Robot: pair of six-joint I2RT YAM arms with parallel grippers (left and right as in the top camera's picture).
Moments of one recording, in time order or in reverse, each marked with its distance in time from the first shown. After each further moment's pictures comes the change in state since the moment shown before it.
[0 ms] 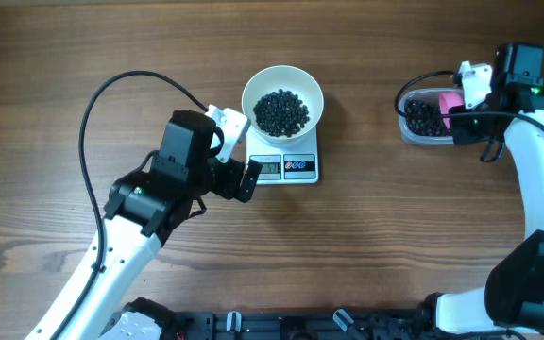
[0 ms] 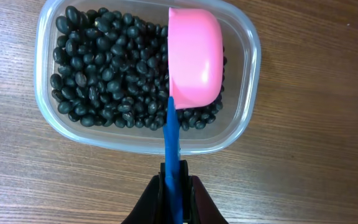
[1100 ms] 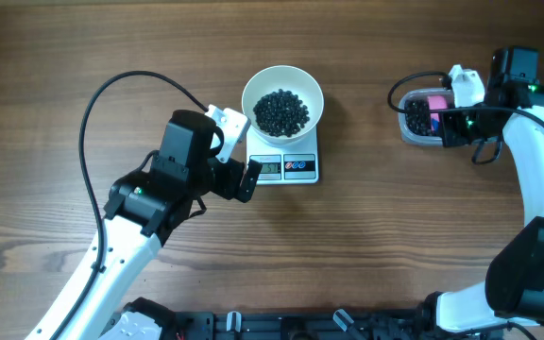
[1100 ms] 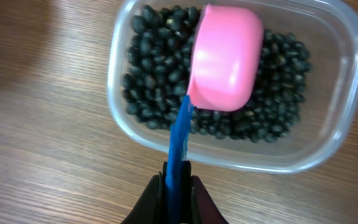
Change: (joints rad) left arm 0.000 0.000 0.000 0.000 0.000 0.000; right arm -0.007 0.040 0.000 -0.040 -0.230 0.001
